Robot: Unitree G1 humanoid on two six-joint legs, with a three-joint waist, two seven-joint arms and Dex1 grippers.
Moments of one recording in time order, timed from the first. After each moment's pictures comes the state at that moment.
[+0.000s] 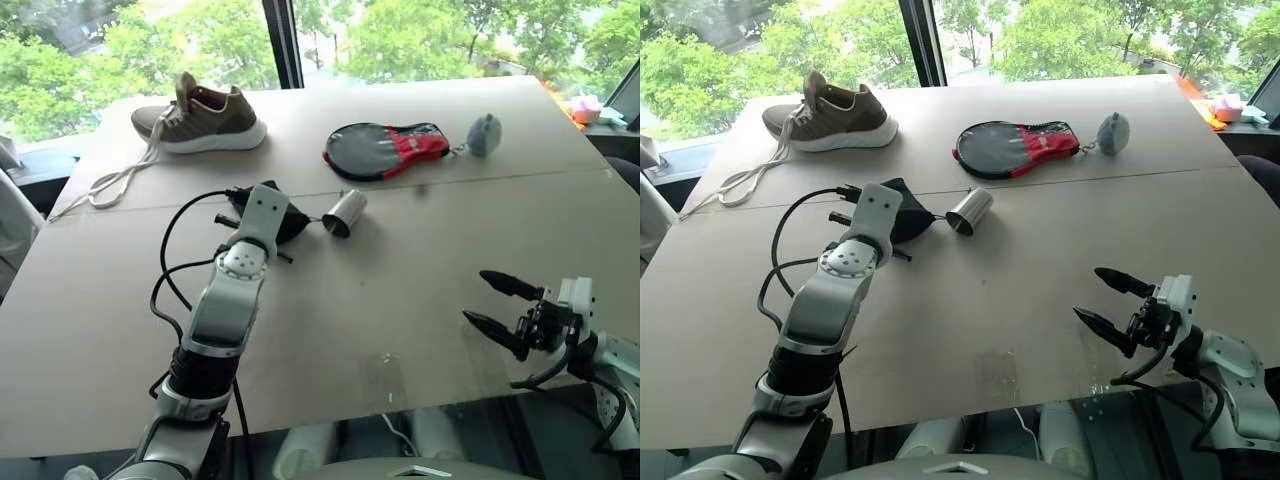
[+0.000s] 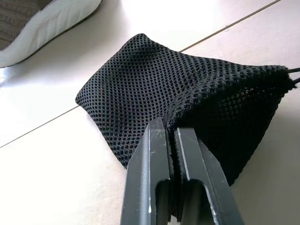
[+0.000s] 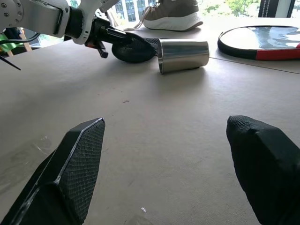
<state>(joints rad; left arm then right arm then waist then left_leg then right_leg) -0.42 0.37 -0.12 -0.32 0.13 1.03 -0.05 0.13 -0.52 -0.19 -0.11 0.59 -0.01 1.13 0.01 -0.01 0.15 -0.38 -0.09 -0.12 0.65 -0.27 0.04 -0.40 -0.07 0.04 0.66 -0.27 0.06</state>
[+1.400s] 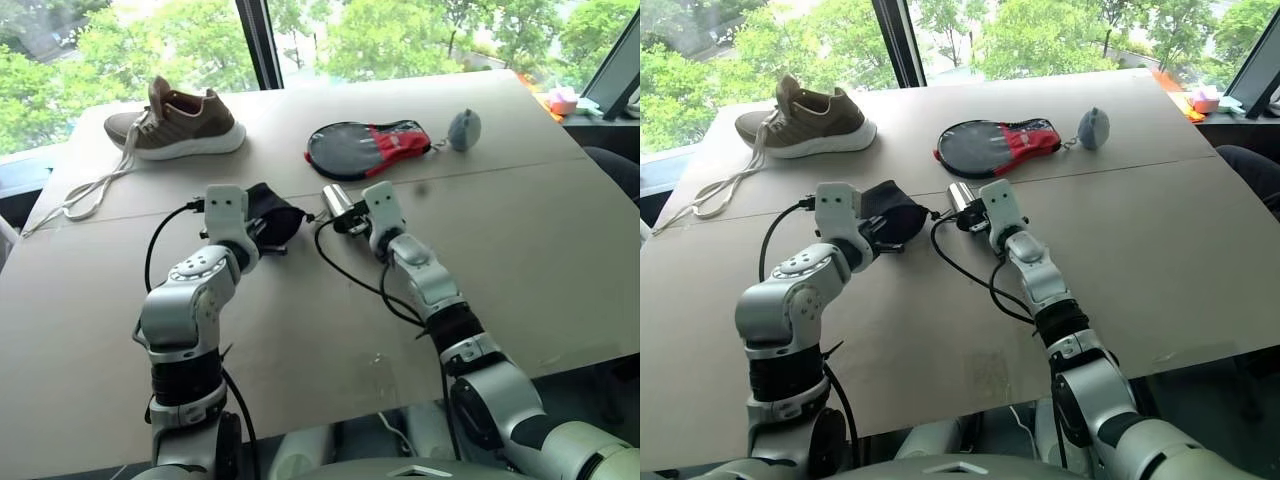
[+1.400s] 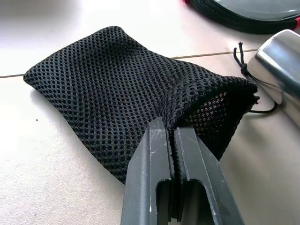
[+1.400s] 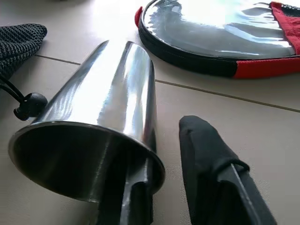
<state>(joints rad) -0.41 0.25 0.28 -0.36 -0.23 1.10 -0.17 -0.70 0.09 0.14 0.56 -0.02 0.14 0.18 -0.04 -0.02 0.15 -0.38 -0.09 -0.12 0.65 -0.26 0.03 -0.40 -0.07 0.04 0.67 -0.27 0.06</state>
